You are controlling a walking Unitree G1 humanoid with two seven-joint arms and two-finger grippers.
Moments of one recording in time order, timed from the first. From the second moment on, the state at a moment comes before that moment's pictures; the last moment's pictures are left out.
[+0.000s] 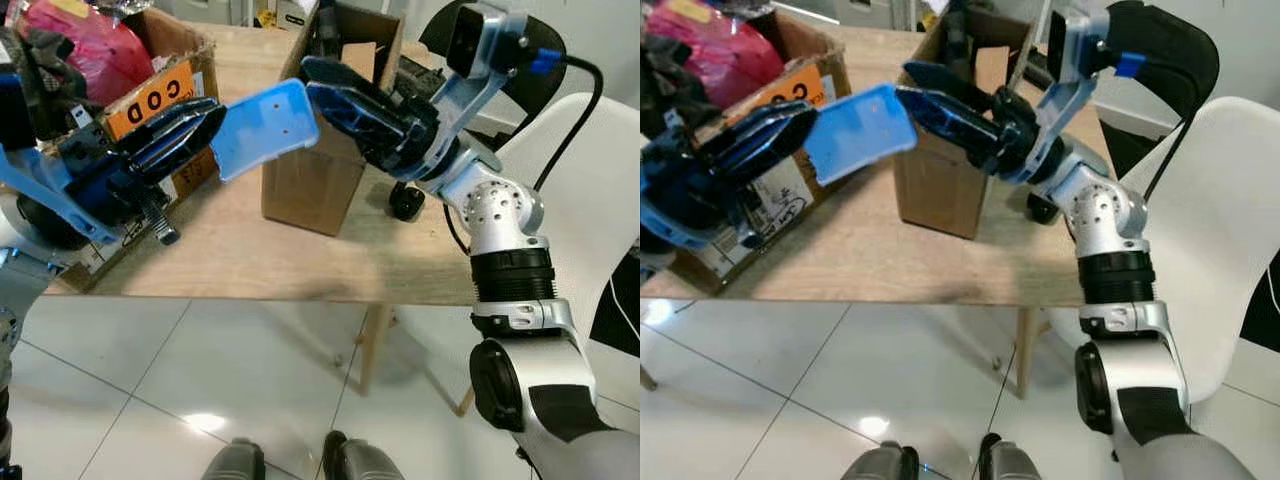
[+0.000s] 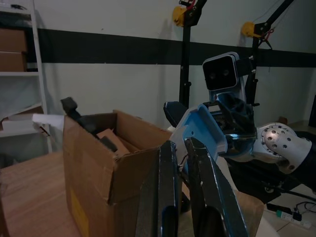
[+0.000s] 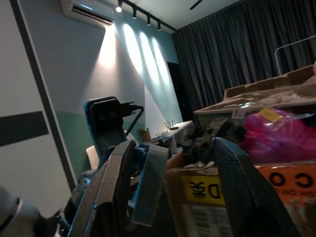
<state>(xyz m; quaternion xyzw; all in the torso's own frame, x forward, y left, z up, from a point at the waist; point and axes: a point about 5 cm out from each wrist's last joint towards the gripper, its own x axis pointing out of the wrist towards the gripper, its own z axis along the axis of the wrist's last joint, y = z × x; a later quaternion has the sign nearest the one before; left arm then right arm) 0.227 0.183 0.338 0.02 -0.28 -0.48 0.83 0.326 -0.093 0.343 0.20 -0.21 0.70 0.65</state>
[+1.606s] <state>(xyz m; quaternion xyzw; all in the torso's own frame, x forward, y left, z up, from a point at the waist) 0.232 0.174 0.334 0.03 -0.27 -0.50 0.82 0.342 -0.076 0.338 0.17 -0.13 0.61 0.76</state>
